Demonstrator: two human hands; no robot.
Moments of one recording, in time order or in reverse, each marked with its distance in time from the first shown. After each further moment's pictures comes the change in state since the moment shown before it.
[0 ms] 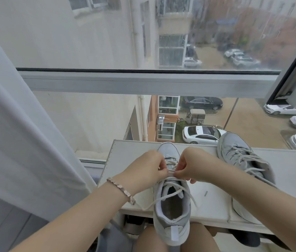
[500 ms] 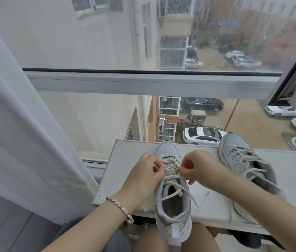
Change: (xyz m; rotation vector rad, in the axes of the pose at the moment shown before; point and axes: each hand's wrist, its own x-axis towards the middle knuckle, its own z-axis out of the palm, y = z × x) left_hand -0.016 -0.019 0.025 -0.261 0.257 -0.006; right_hand -0.005 0.014 0.011 0.127 0.136 -0.117
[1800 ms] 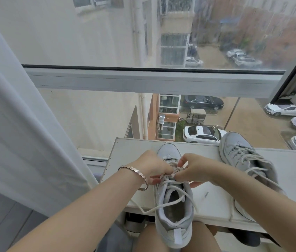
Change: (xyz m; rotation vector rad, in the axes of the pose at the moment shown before) left_hand 0.040 0.016 0.002 -0.220 -0.315 -0.678; right_hand 0.017 0.001 0.008 0.260 -0.247 0.283
